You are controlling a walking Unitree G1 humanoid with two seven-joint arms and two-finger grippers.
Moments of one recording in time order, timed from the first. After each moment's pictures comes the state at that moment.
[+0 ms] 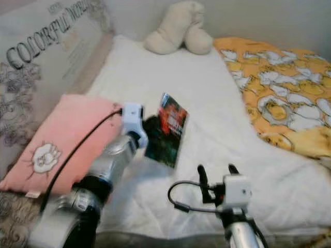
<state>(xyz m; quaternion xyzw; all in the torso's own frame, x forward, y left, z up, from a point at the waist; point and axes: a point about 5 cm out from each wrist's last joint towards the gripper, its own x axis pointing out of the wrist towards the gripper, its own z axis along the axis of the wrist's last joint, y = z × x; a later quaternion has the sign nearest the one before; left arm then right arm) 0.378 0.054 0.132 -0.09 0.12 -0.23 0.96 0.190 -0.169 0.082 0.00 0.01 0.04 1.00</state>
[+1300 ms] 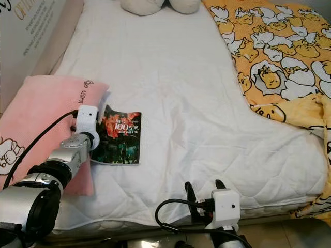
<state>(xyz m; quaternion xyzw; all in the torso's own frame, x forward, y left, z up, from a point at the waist) 0.384 0.176 0.110 0.03 0.19 -0.01 0.98 0.171 -0.154 0.070 0.01 0.06 0.07 1.00</state>
